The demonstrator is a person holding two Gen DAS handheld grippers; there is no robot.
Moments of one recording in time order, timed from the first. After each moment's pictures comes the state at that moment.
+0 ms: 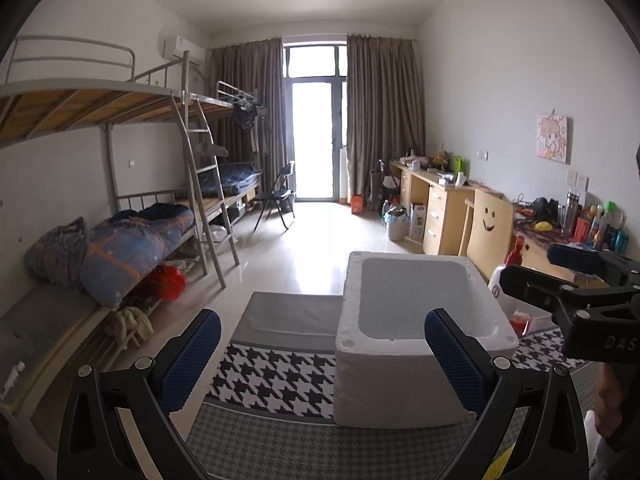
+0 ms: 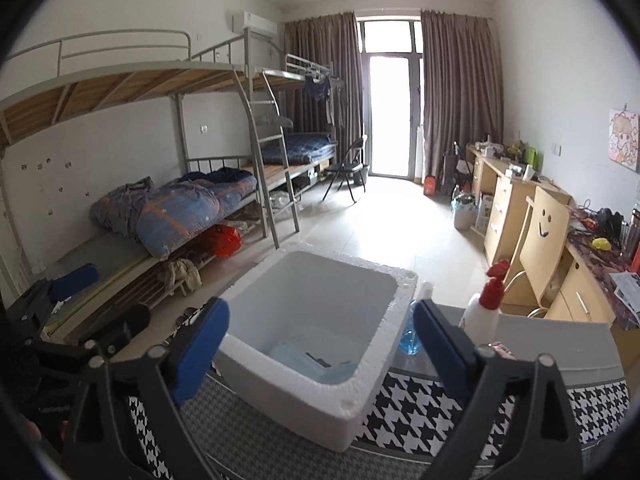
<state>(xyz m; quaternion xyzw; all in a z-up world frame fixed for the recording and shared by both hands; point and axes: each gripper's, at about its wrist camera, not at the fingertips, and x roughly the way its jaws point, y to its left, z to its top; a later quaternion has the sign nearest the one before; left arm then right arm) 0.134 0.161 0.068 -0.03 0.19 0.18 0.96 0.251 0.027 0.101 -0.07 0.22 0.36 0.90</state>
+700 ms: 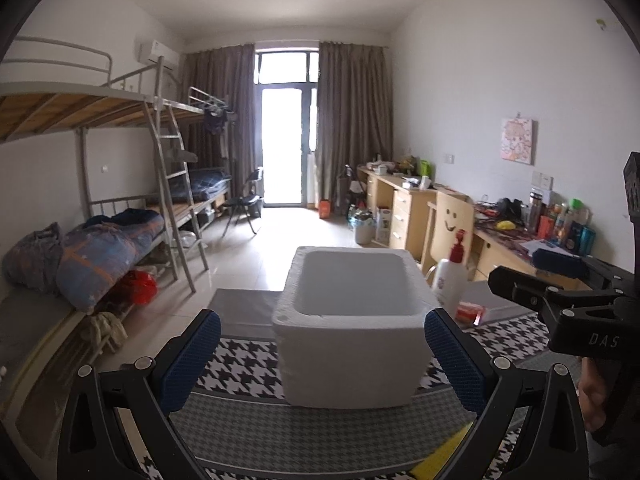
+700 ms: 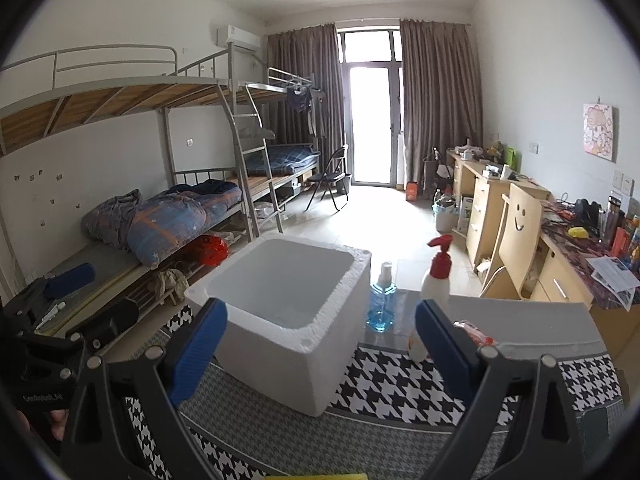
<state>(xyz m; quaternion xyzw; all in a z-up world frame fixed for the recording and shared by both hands) 0.106 0.120 0.069 -0.03 0.18 0.12 0.98 0.220 -0.024 0.093 -0.05 0.21 0.34 0.92</state>
